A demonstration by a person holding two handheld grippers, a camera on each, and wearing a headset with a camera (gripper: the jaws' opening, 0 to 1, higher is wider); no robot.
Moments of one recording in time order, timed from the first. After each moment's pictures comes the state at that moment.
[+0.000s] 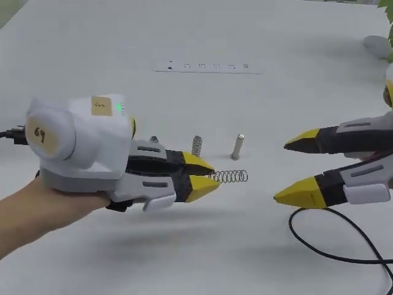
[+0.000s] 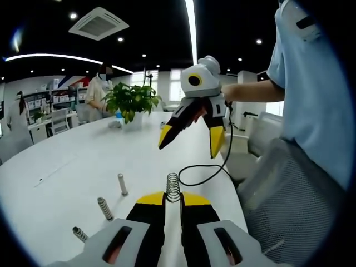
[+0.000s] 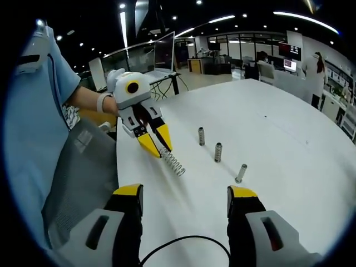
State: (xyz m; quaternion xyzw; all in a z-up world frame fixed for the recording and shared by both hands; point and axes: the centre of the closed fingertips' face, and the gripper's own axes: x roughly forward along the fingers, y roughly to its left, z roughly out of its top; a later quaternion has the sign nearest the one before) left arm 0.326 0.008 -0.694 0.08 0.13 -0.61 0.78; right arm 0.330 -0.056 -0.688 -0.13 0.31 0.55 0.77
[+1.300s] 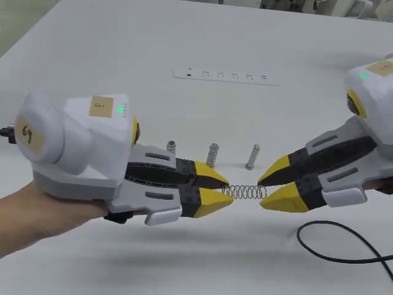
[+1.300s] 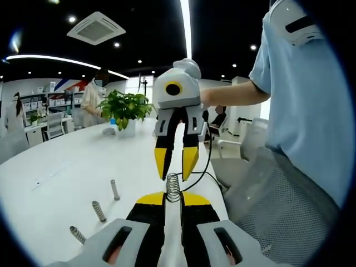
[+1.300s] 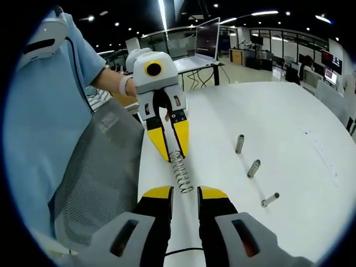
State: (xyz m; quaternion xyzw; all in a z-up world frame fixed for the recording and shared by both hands) left arm 0.304 0.012 -0.675 0.06 0.11 -0.63 0.77; right arm 0.303 -0.011 -0.690 -0.18 0.32 0.65 0.66
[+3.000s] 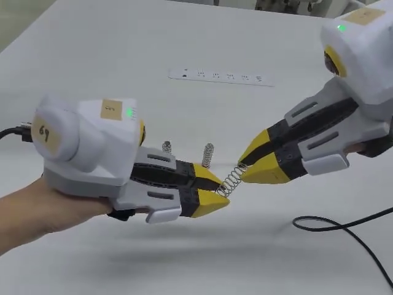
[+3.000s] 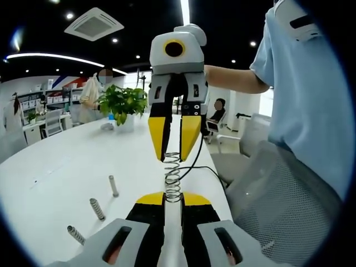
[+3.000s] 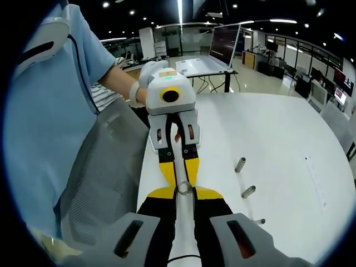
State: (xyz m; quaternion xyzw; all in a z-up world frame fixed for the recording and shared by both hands) left arm 0.307 0.008 -0.688 0.07 0.13 -0.63 0.76; right arm 0.303 0.015 -0.657 -0.24 0.30 0.67 0.64
